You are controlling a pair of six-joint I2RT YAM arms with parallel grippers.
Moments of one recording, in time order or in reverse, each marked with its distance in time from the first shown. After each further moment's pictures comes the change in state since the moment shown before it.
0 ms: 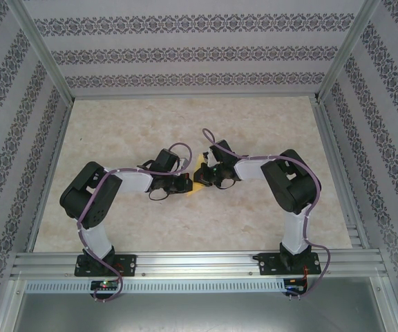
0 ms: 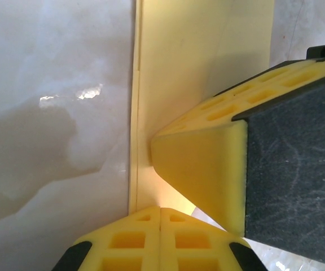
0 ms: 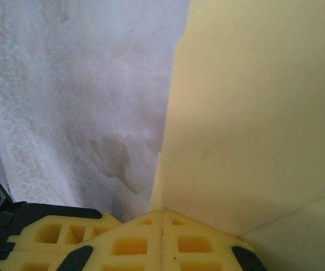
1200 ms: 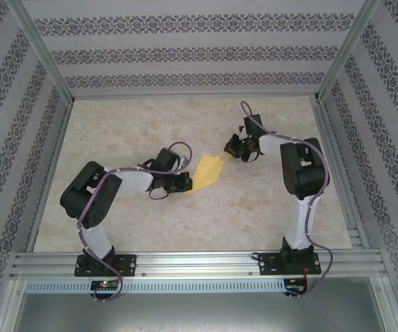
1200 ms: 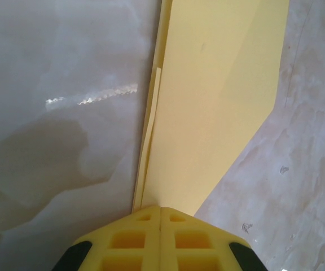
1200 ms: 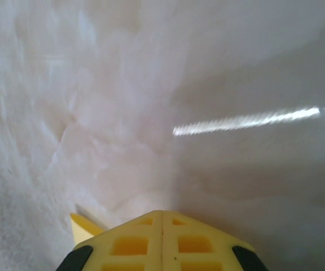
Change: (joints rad) left arm 0.000 0.003 0.020 -0.027 -0.021 0.001; right arm -0.343 0.099 0.254 -0.200 0.107 -0.072
